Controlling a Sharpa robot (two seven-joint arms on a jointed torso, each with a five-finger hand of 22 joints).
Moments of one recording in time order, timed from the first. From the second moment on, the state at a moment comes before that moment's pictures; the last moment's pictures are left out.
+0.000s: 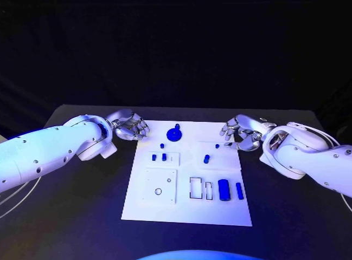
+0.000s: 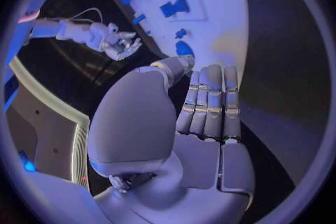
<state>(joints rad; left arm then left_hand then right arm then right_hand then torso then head) 1.19 -0.87 -0.01 1.31 -0.89 -0.13 0.06 1.43 -0.28 0.58 0.08 0.27 0.89 0.18 0.27 0.31 0.90 0.12 0.54 0.26 0.94 0.06 1.11 0.45 0.17 0.72 0.17 0.94 0.83 1.25 -0.85 -0.13 1.52 -1.39 -0.33 -0.11 1.51 -0.28 0.39 0.27 0.16 0.97 0.13 0.25 0.29 1.12 0.07 0.16 0.30 1.46 -0.01 1.43 1.31 0.04 1.47 0.10 1.29 1.31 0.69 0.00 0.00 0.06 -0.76</state>
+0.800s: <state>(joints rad) 1.19 -0.93 -0.01 1.44 -0.29 -0.11 0.33 1.43 -0.24 0.56 0.09 0.27 0.88 0.19 0.27 0.30 0.89 0.13 0.53 0.24 0.94 0.06 1.09 0.44 0.17 0.74 0.17 0.92 0.81 1.20 -0.75 -0.13 1.46 -1.67 -0.28 -0.23 1.50 -0.29 0.43 0.26 0.17 0.99 0.13 0.25 0.29 1.15 0.06 0.14 0.25 1.46 -0.01 1.42 1.31 0.04 1.47 0.09 1.31 1.31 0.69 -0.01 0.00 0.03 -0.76</state>
